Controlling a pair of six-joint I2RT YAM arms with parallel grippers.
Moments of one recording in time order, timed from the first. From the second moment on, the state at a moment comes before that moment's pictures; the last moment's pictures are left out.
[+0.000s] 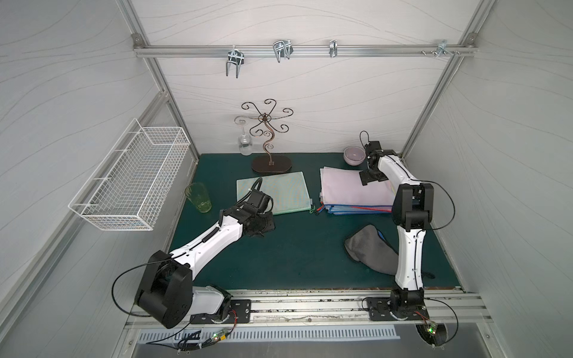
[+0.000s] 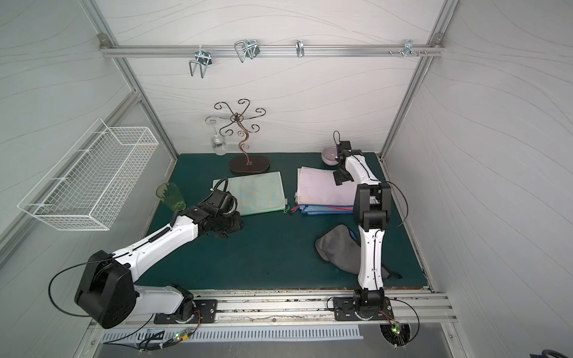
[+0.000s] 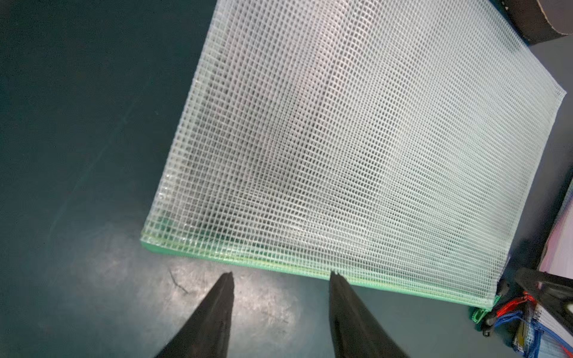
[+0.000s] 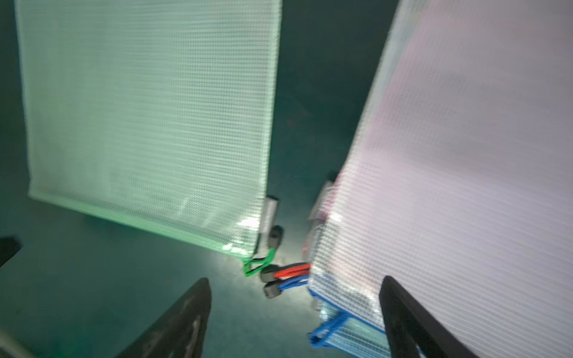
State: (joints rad) left arm -0.43 1.34 0.89 -0.65 0.04 -0.69; right arm 0.14 2.26 2.03 -0.98 0.34 -0.06
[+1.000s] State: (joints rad) left arm -0.14 1.63 0.96 -0.45 0.04 -0.76; right arm 0.51 2.31 1.91 -0.80 -0.48 0.33
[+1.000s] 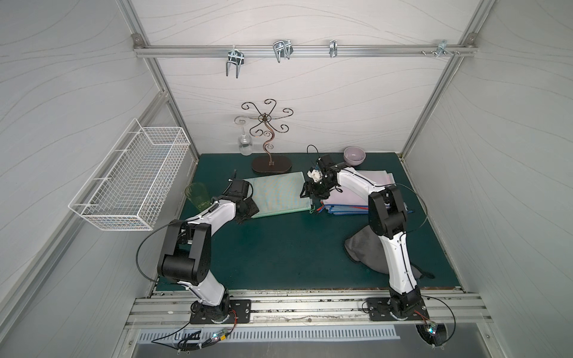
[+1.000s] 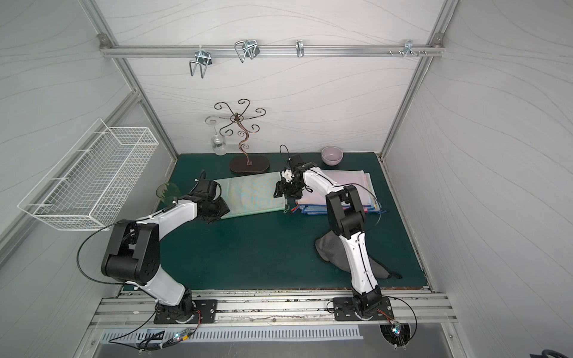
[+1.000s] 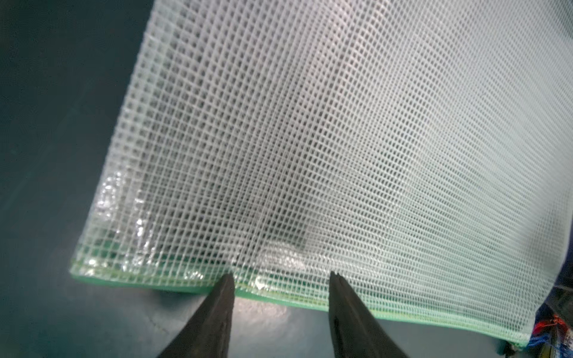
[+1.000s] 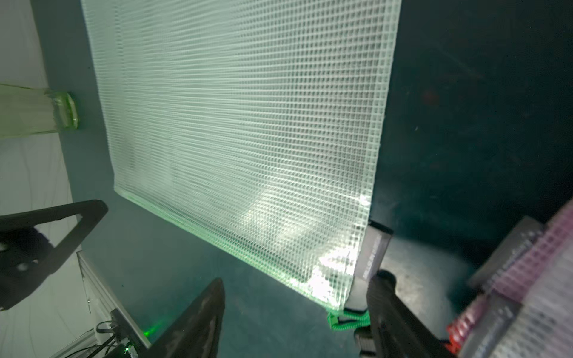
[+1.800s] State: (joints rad) left arm -0.14 1.74 0.95 -0.32 0.07 -0.80; right arm 0.52 2.39 1.86 -0.68 -0.67 0.45
